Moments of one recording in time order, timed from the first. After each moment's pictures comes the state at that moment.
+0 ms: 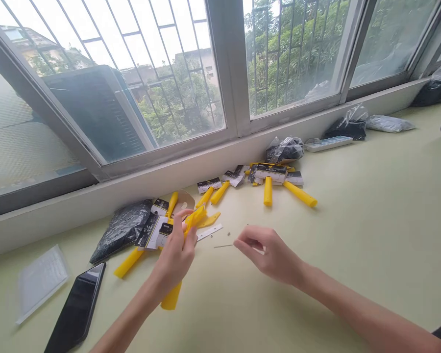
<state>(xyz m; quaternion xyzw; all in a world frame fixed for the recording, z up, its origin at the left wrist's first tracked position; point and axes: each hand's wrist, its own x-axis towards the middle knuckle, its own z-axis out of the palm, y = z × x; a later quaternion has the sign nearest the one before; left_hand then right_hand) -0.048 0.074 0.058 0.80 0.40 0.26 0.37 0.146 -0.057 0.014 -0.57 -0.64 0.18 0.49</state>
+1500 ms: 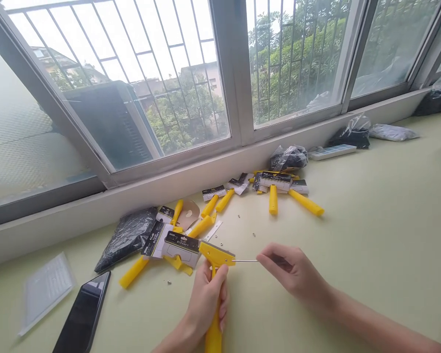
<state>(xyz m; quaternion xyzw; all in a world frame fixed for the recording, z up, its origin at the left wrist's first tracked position) -0.036 0.023 0.007 0.56 0.38 0.22 0.71 0.159 -0.076 -0.009 -0.58 -0.55 0.27 0.54</state>
